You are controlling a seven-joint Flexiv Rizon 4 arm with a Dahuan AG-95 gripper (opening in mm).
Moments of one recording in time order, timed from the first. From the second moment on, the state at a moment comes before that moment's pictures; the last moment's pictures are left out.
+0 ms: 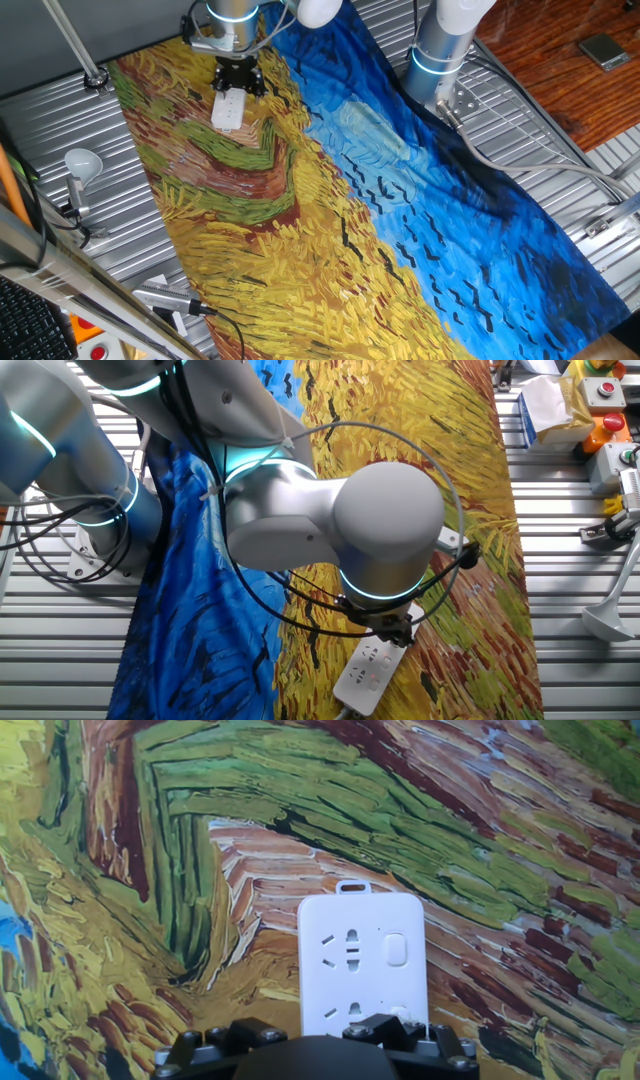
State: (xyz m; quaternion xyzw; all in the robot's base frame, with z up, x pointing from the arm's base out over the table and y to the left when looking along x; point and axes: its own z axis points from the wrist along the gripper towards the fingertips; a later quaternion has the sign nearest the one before) arm 0.450 -0.194 0.029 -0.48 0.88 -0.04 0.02
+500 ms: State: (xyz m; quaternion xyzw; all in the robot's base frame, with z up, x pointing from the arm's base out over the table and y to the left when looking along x) arm 0.455 -0.194 0.025 -0.48 0.87 -0.04 0.02
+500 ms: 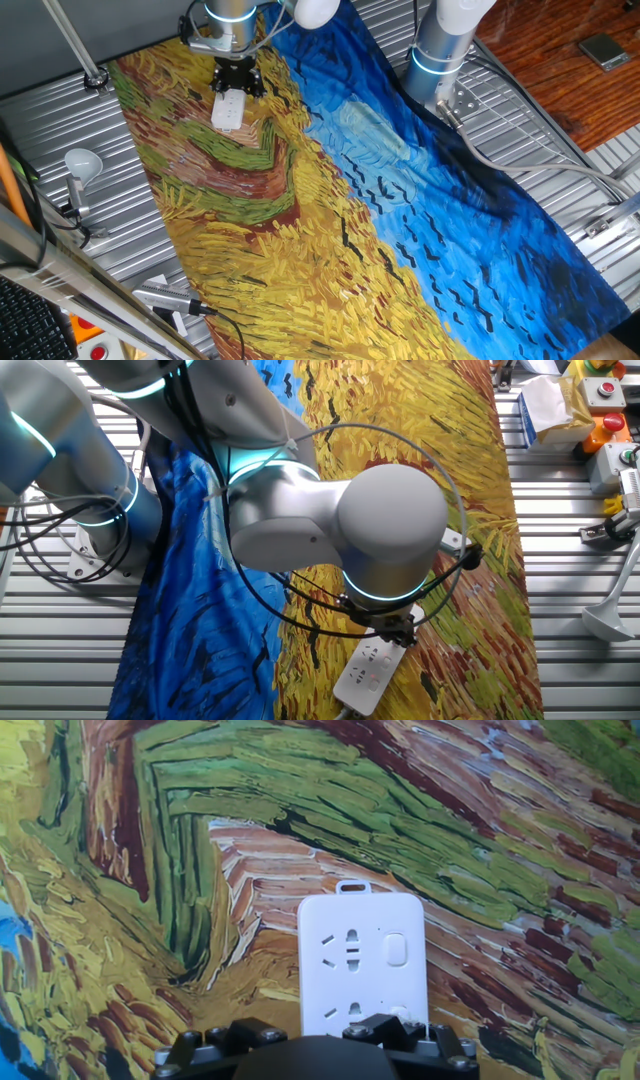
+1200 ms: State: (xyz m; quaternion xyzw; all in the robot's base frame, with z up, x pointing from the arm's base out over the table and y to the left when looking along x) arm 0.456 -0.196 0.019 -0.49 0.87 -0.05 0.02
